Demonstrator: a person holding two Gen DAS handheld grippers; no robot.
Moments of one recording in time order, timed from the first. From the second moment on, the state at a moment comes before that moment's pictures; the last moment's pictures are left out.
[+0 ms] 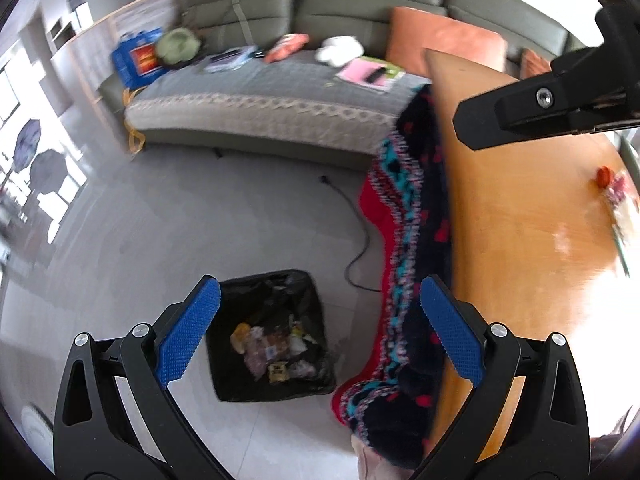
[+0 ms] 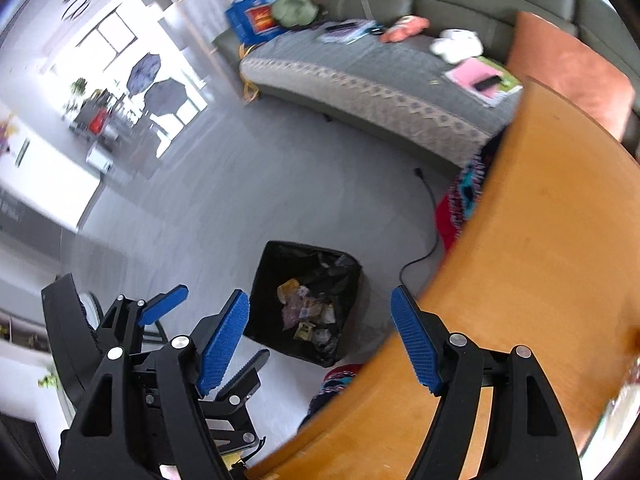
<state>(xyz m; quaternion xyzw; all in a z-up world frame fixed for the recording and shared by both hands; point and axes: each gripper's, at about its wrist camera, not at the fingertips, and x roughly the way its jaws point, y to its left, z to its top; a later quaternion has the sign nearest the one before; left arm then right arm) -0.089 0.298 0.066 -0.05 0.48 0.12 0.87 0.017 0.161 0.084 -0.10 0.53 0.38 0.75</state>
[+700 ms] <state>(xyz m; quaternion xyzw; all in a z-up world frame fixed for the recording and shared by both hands) 0.013 0.036 0.086 0.04 0.47 -0.10 0.88 0.087 -0.138 0.093 0.02 0.52 0.21 0.83</state>
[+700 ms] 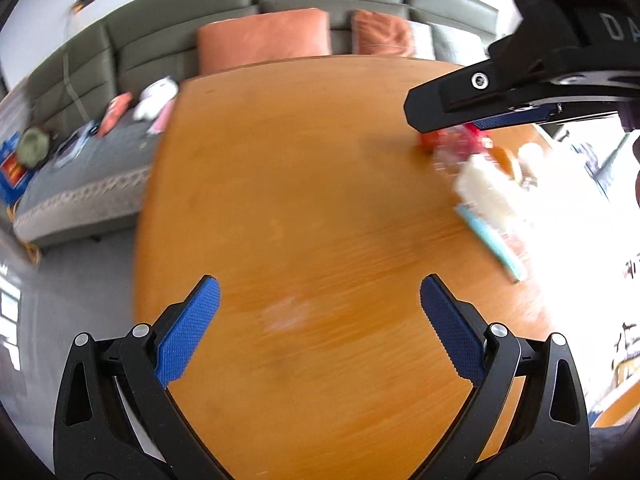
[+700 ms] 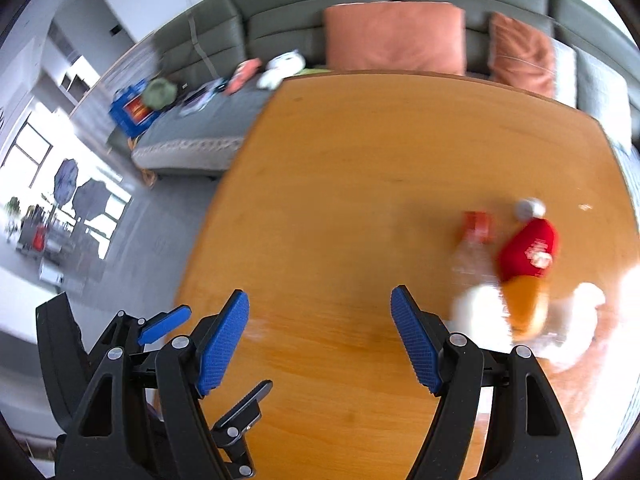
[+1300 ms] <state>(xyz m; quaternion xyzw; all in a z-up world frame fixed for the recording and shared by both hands) 0.067 -0.117 0.078 0.04 0.50 -0.17 0.85 0.121 -0.293 0.073 0.06 0.53 0.15 0.83</state>
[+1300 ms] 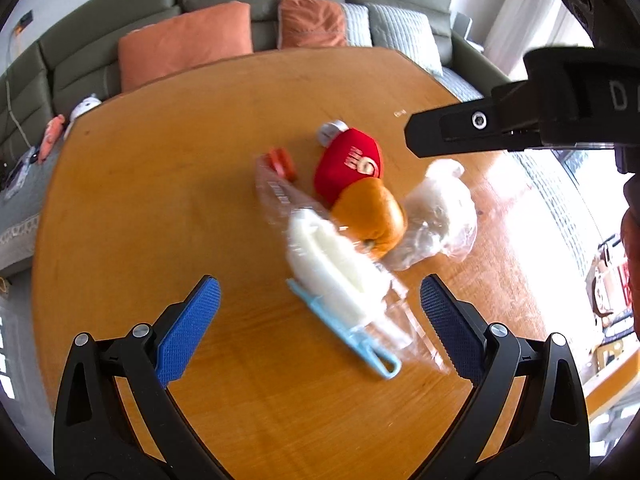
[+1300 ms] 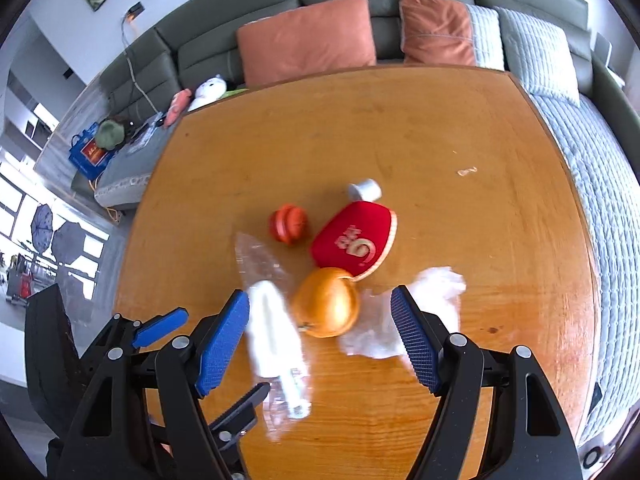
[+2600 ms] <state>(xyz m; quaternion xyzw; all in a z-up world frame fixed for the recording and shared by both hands) 0.079 -0.051 0.061 -0.01 0.48 -0.14 0.86 0.135 -0.240 0.014 0.00 0.59 0.16 0.79</state>
